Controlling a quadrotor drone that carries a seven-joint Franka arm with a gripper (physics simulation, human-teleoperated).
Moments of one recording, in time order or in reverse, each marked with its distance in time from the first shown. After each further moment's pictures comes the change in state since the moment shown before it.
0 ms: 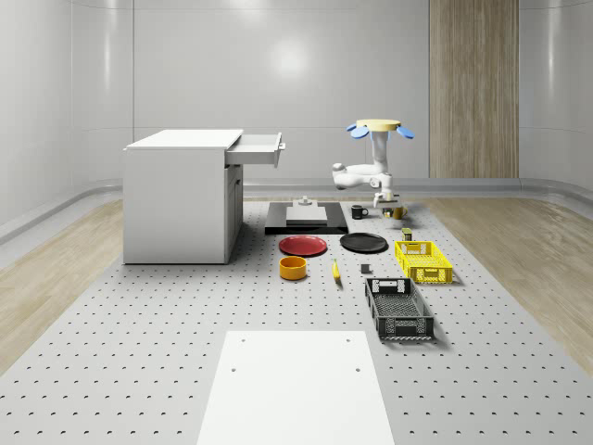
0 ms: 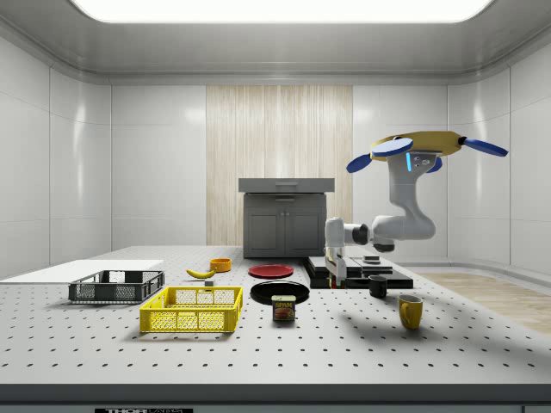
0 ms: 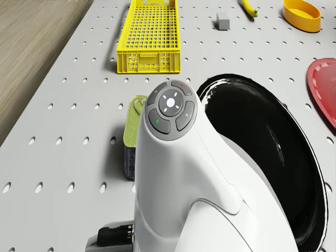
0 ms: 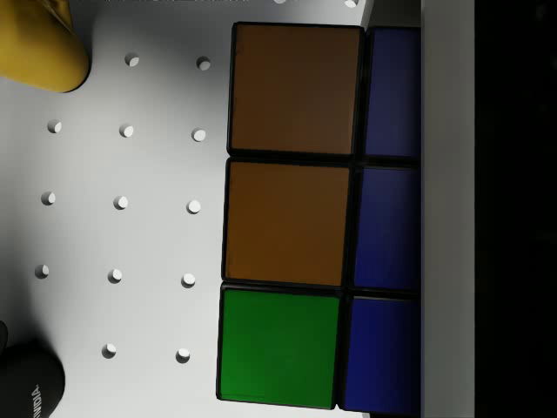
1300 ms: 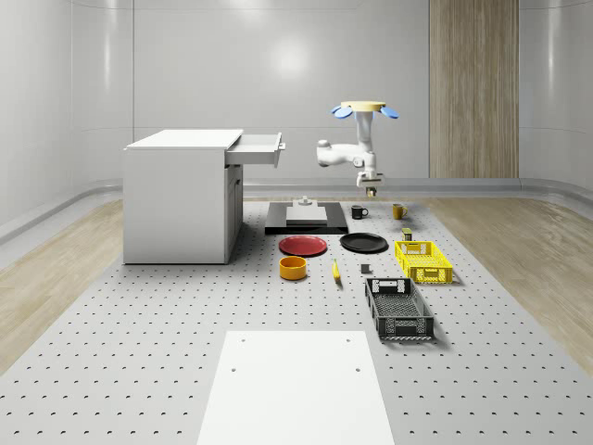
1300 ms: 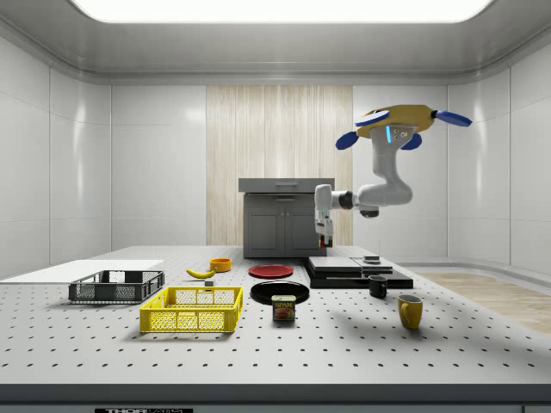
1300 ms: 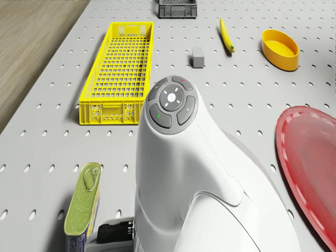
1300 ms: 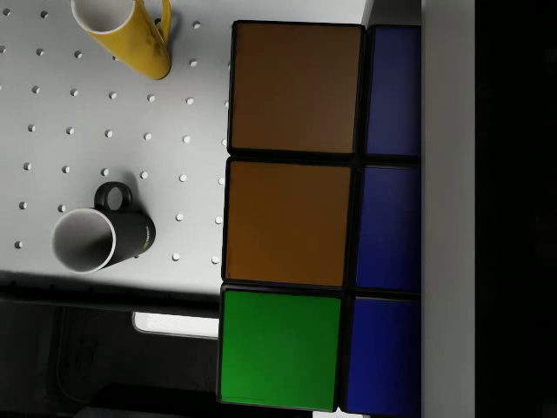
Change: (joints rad) arm -0.018 -0.111 0.033 0.003 0.064 0.101 0.009
